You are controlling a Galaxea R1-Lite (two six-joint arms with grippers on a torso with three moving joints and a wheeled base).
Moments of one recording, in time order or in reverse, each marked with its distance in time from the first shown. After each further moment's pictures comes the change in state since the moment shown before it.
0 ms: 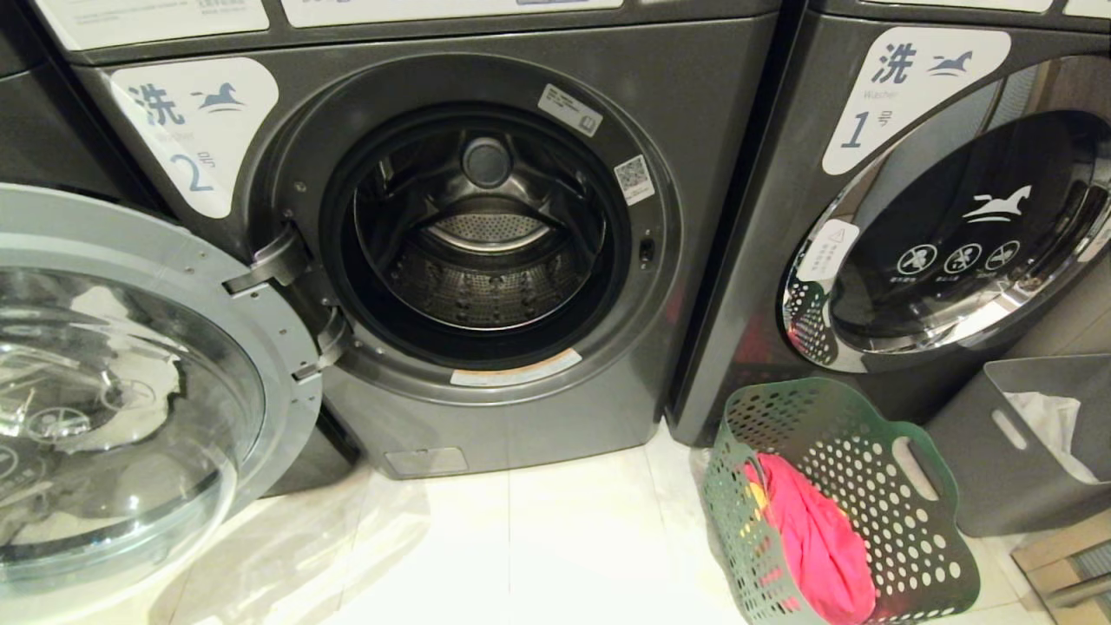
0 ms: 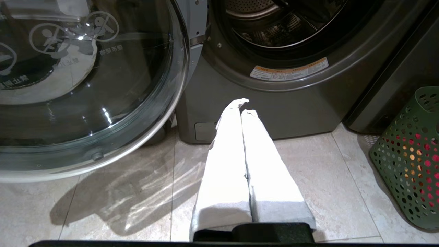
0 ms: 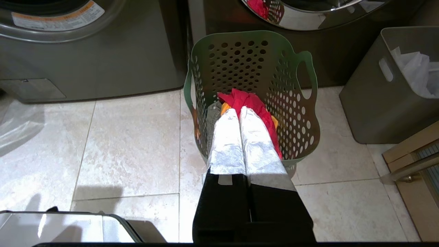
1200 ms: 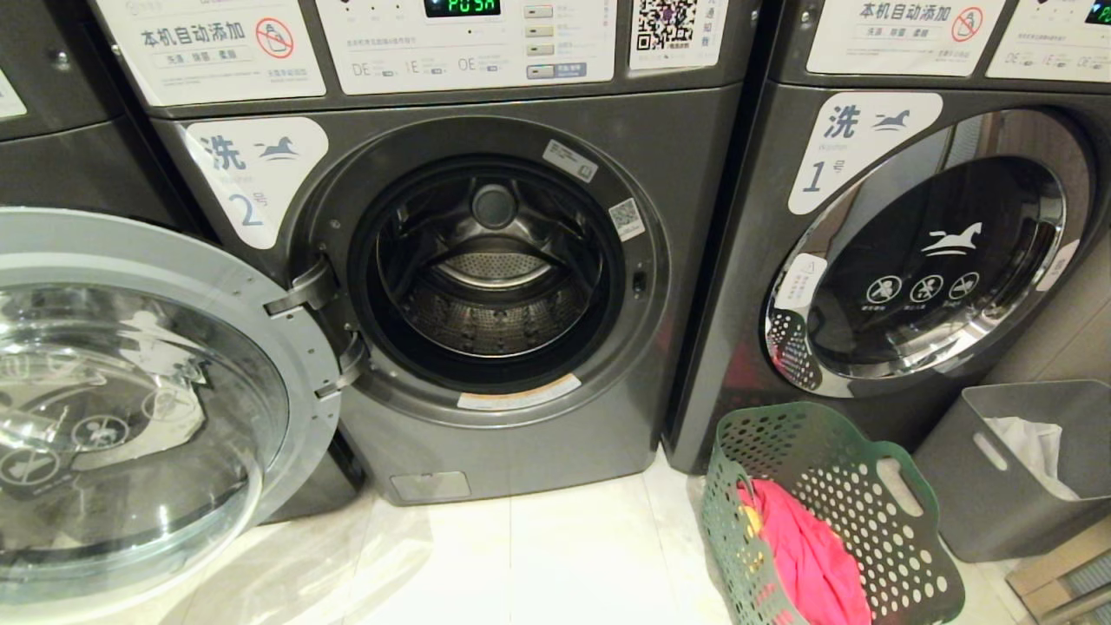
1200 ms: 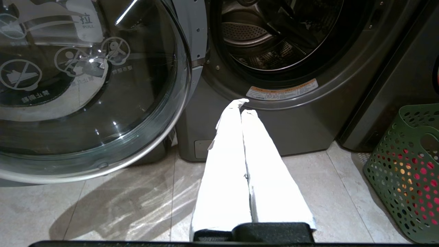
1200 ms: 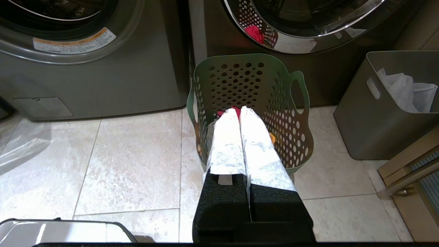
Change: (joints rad) left arm 0.000 -0.001 0.000 -0.001 0.000 -0.001; right arm -0.001 0.000 0.000 0.000 0.001 0.000
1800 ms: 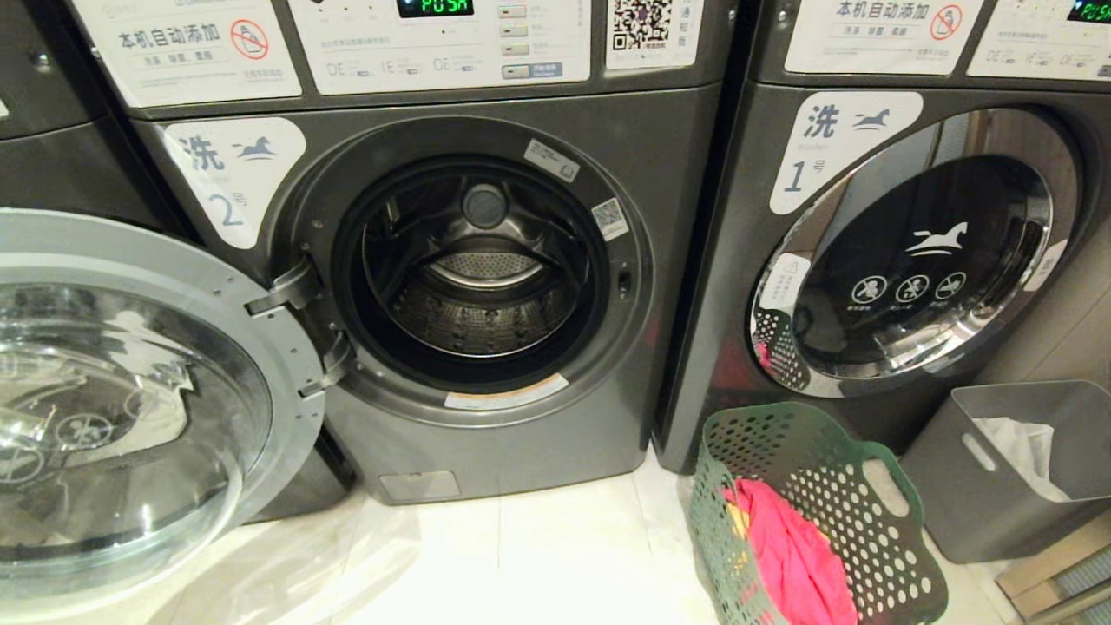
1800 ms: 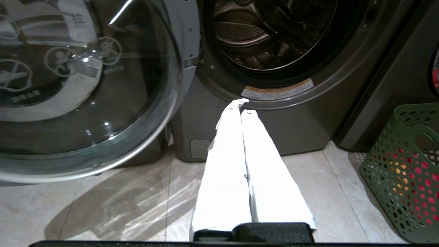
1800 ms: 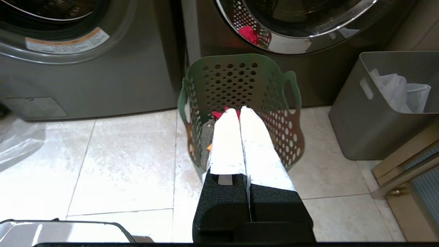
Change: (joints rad) left arm 0.000 0.000 0.000 0.000 0.000 0.001; right arm 0.001 0.000 0.000 0.001 0.000 -0.002
